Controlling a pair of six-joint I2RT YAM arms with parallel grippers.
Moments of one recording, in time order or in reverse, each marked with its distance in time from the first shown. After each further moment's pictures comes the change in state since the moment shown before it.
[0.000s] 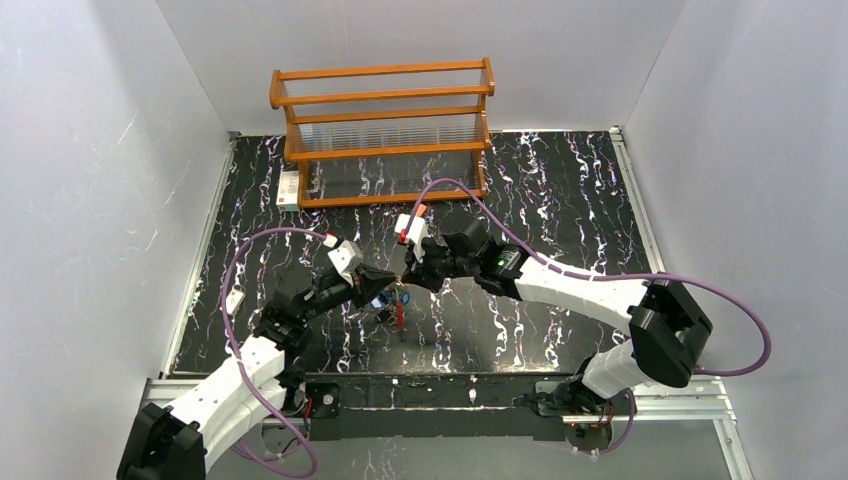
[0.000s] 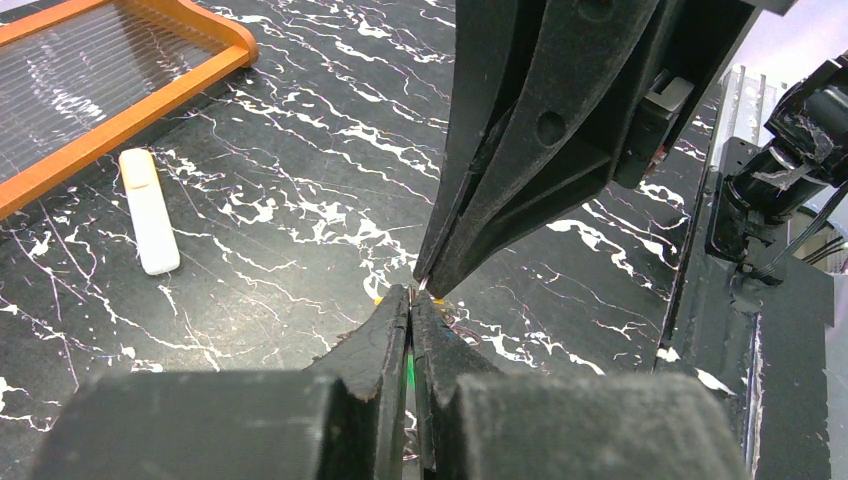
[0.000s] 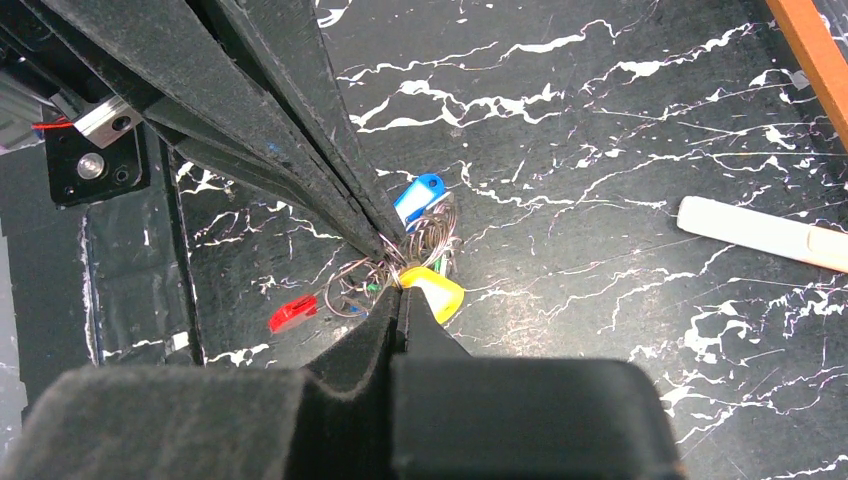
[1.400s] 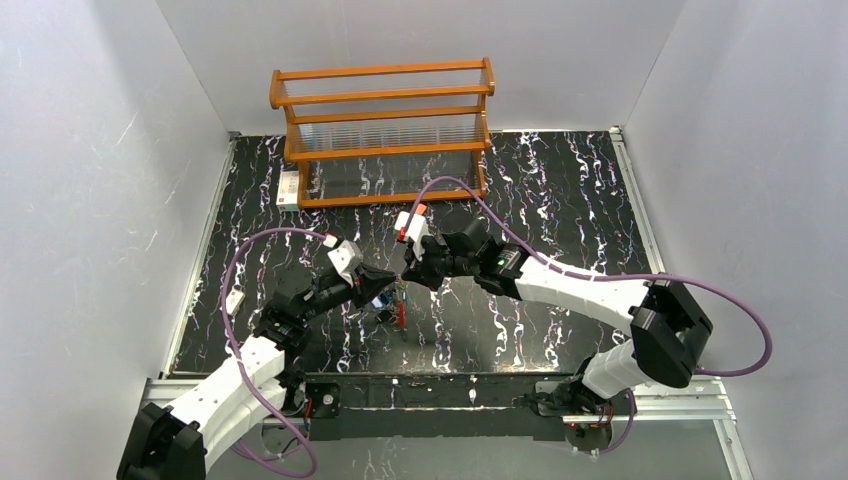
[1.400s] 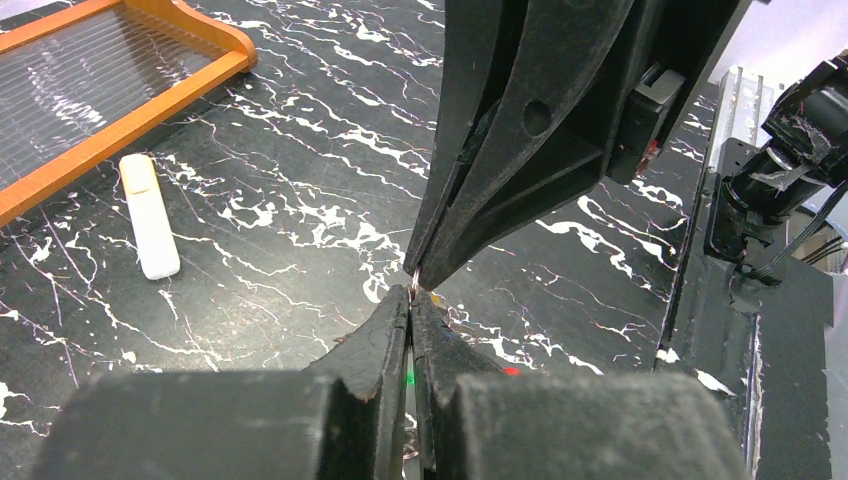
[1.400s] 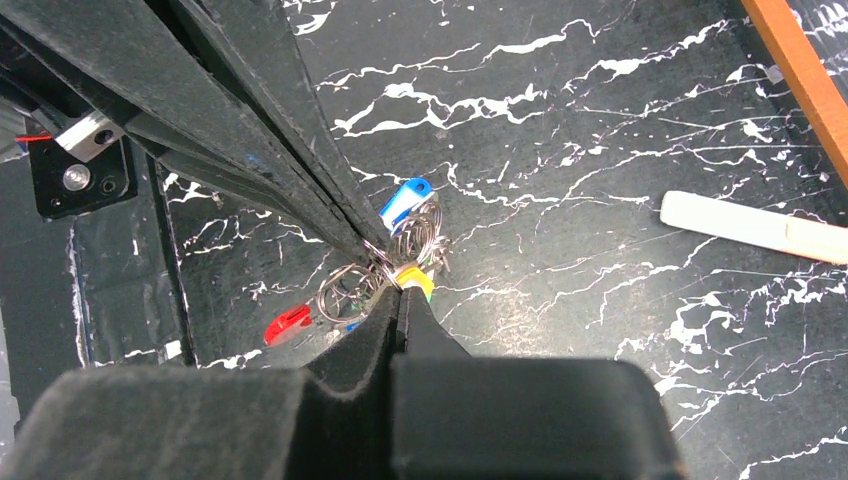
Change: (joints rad) left arm 0.000 0.000 0.000 0.008 0.005 0.000; right arm 0.001 -0.005 0.012 -0.008 0.038 0.009
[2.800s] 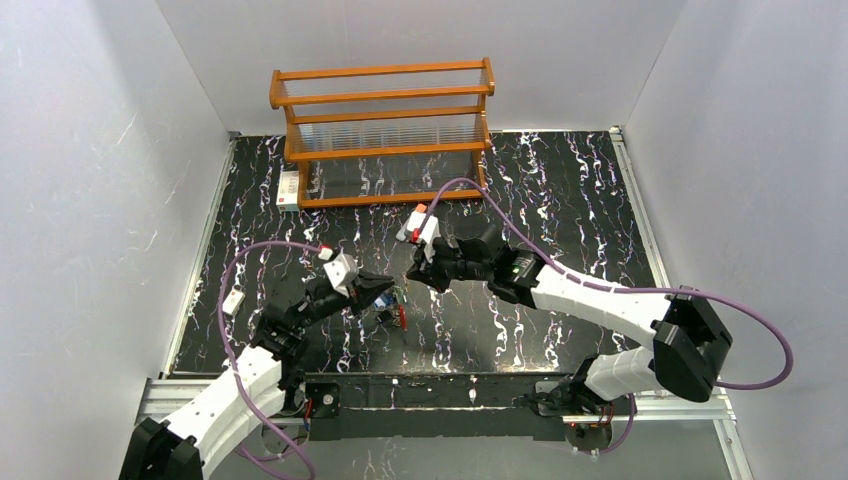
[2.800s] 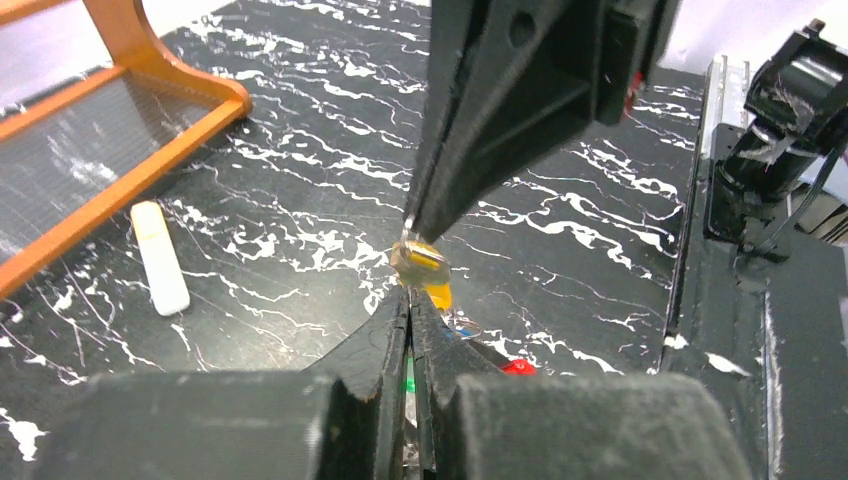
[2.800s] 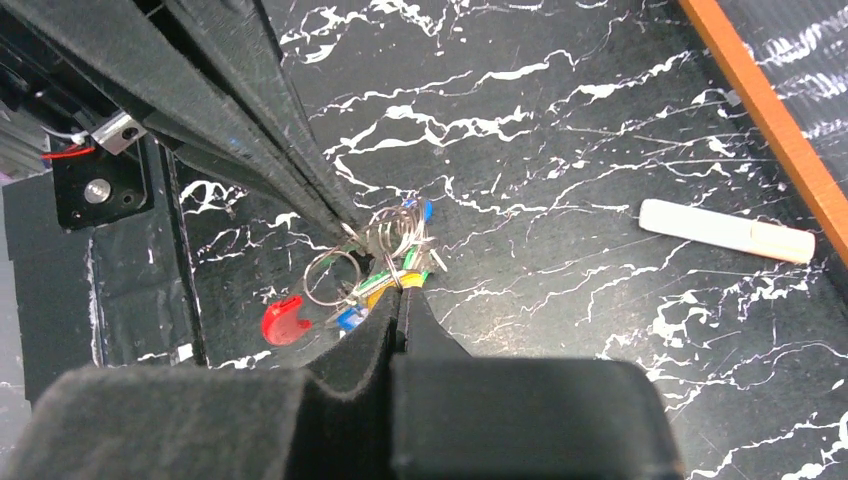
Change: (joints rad) left arm 0.000 -0.070 -0.047 0.045 0.034 0.033; right arm 0.002 -0.095 -0.072 0.046 0.014 0.016
